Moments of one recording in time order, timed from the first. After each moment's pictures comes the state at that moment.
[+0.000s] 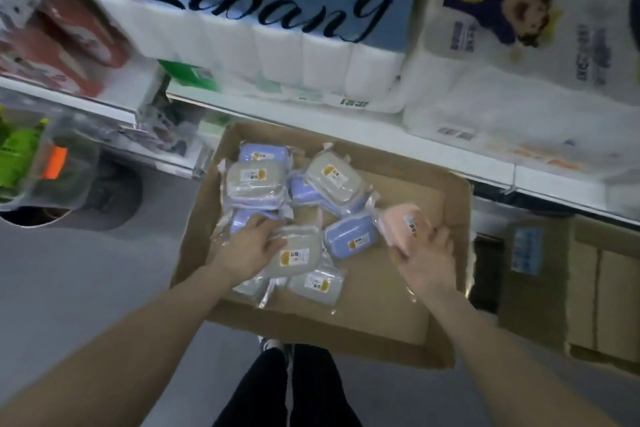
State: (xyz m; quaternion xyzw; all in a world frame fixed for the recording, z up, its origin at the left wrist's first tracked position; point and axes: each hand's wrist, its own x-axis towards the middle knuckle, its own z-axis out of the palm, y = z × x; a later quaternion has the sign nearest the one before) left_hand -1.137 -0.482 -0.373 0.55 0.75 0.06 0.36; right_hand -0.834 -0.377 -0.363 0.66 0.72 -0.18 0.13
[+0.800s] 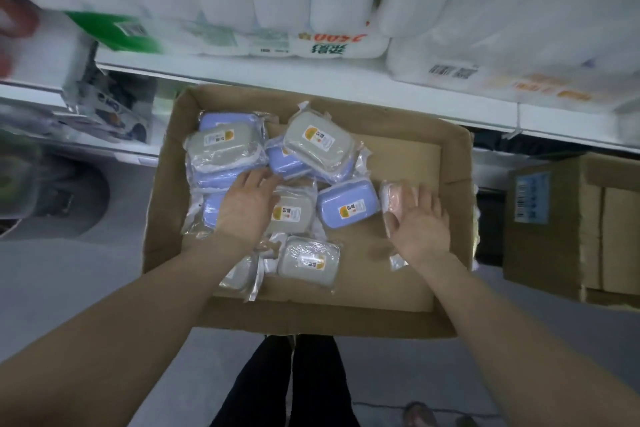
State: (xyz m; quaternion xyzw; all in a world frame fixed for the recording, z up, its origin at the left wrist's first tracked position) left_hand -1.117 -0.437 -0.432 0.66 0.73 0.09 0.17; right_hand -0.826 -0.379 -0.430 0.66 0.72 -0.15 0.15
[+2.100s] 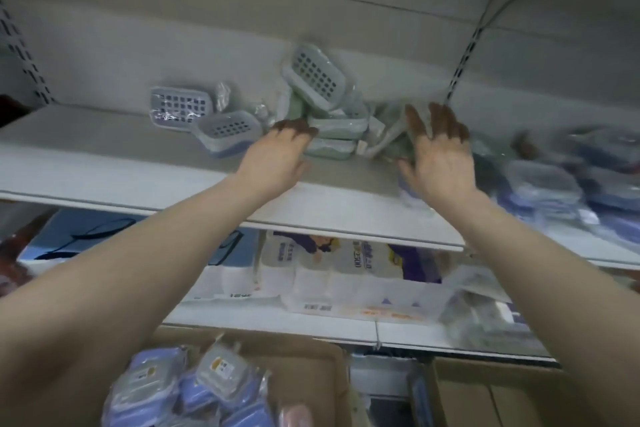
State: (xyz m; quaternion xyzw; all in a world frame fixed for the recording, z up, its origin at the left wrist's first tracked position) left_hand -0.993 -0.138 0.043 0.76 0.60 0.20 -0.12; right_hand -0.719 -0.088 0.067 0.54 0.78 0.26 -0.19
